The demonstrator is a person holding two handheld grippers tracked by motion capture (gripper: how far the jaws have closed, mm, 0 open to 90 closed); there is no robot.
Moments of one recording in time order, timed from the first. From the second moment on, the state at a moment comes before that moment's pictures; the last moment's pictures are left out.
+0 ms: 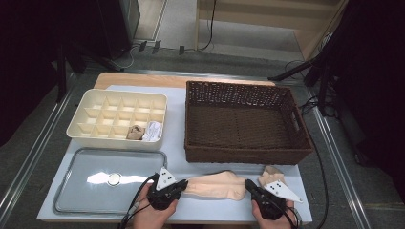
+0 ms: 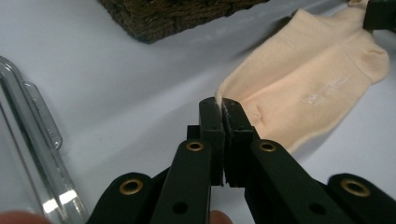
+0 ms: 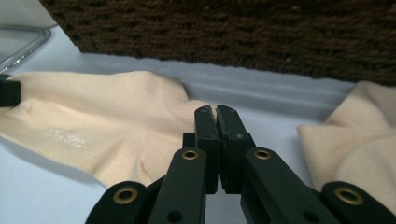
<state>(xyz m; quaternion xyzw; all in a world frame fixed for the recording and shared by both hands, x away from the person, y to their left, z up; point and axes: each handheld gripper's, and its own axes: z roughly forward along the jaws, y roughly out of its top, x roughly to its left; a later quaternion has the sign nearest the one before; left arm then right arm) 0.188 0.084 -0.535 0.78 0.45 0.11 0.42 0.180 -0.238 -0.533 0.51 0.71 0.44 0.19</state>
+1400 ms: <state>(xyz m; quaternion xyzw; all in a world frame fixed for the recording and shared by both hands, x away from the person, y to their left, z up) 0.189 0.102 -0.528 0.74 0.46 0.10 0.49 0.182 -0.275 -0.507 0.50 0.67 0.49 0.25</state>
